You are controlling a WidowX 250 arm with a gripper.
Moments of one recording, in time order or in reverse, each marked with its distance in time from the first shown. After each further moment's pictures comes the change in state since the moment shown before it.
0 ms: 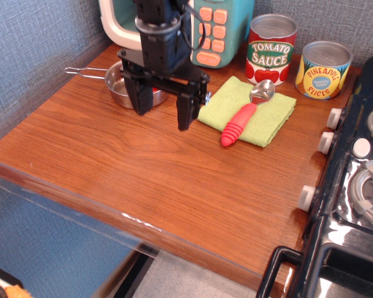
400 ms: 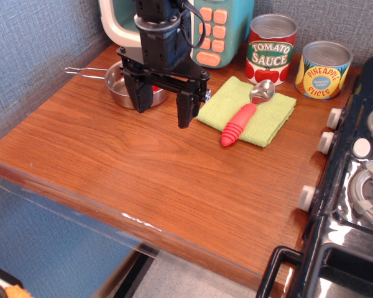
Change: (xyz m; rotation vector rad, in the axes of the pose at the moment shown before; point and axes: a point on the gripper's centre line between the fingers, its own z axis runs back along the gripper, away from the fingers) arm 0.002 0.000 0.009 0.005 -0.032 -0.004
